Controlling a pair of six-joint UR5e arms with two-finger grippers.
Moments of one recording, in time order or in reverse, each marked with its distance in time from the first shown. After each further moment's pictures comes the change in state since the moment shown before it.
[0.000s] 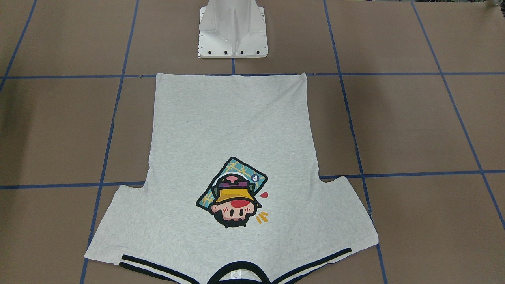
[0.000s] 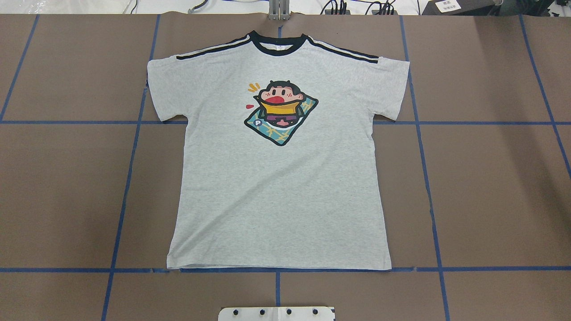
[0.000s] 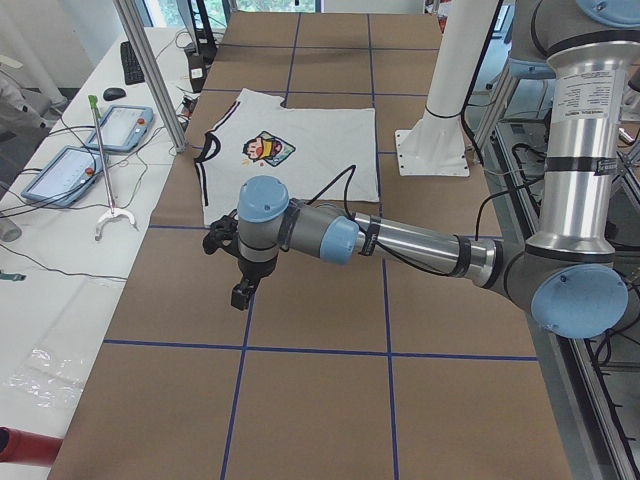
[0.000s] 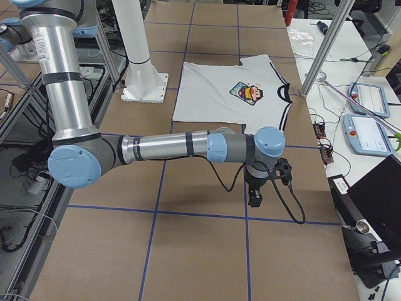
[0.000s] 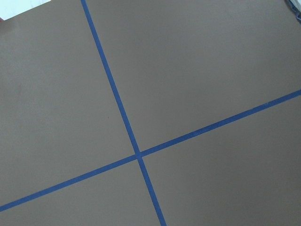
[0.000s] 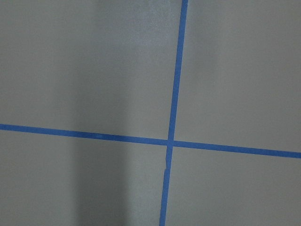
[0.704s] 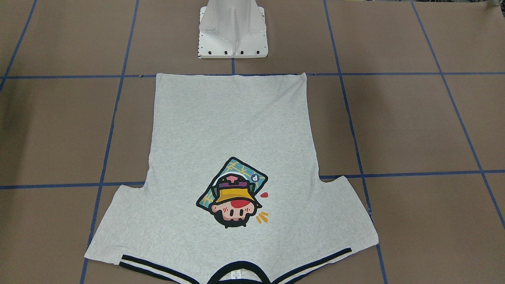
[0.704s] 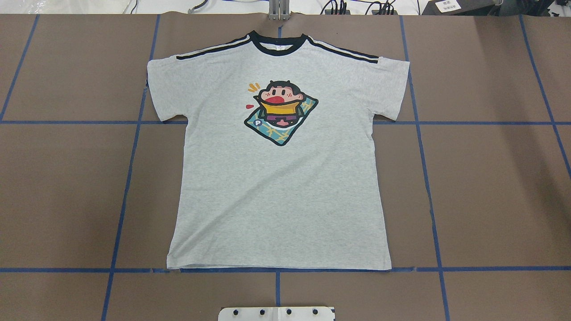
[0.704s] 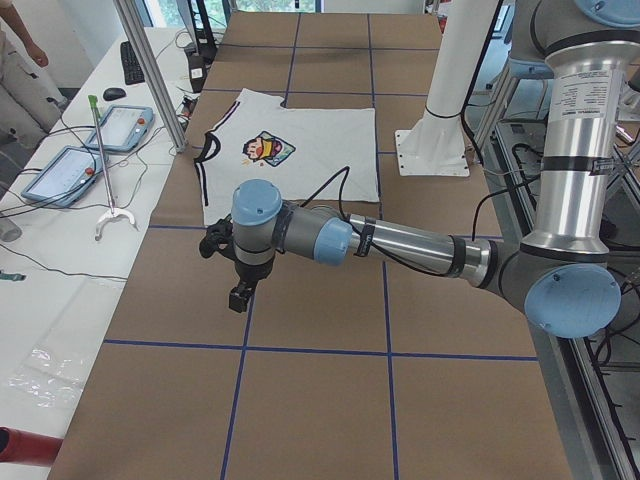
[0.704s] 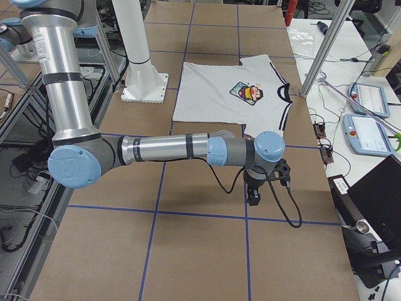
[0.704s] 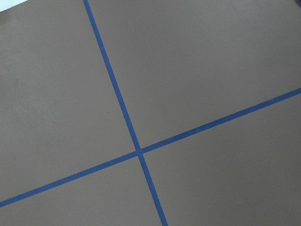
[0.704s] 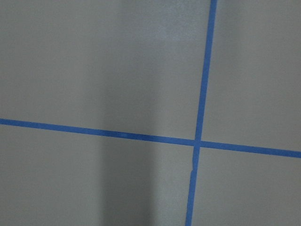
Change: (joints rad) left arm 0.008 -0.027 0.025 0.020 -0.003 -0.003; right arm 0.001 0.012 -0.016 0.001 0.027 -0.001
